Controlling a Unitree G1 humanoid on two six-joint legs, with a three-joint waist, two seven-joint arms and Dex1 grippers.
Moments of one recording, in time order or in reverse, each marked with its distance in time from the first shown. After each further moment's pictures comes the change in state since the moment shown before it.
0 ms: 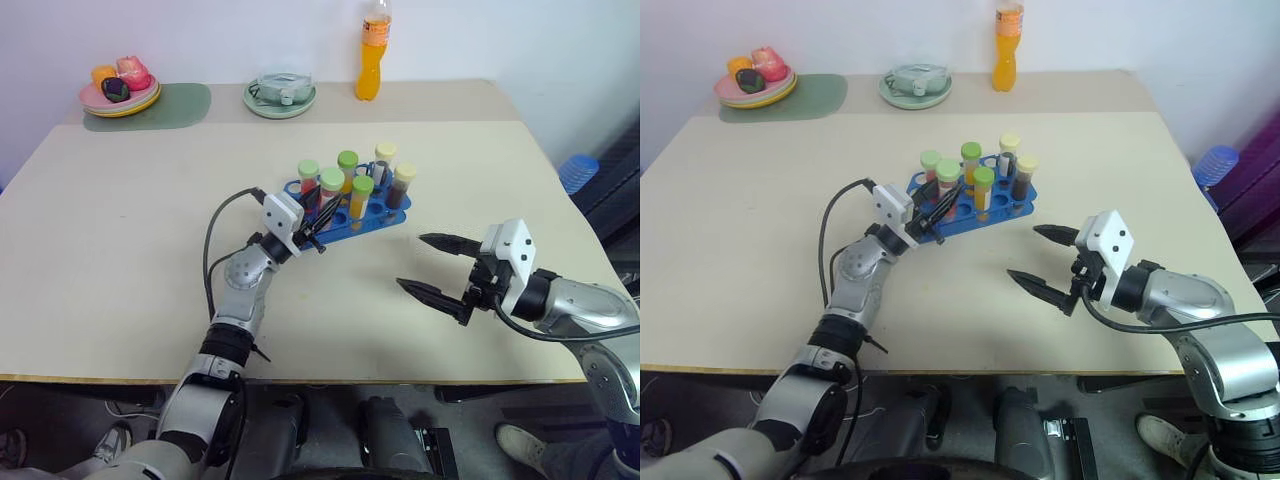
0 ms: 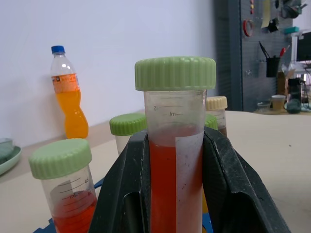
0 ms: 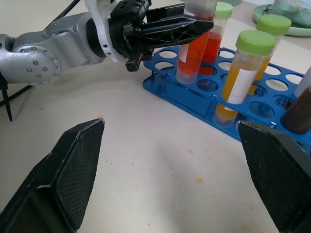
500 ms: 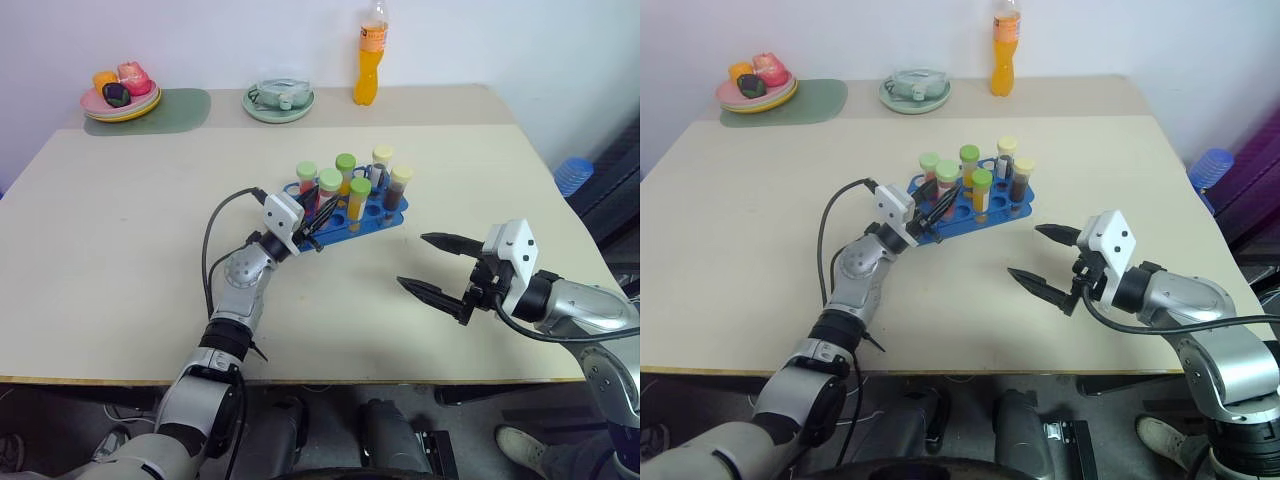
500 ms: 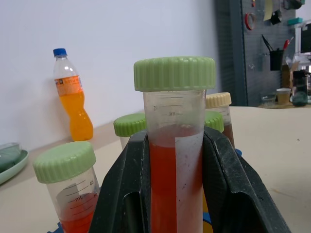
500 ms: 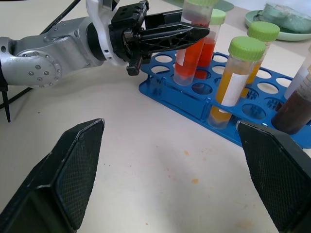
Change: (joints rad) left arm -0.025 0.018 0.000 0.066 0.018 -0.042 0.019; right arm 0.009 0.004 -0.005 -0.003 0.001 -0.011 -0.020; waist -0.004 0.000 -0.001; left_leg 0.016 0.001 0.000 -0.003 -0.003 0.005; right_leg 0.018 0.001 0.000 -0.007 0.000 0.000
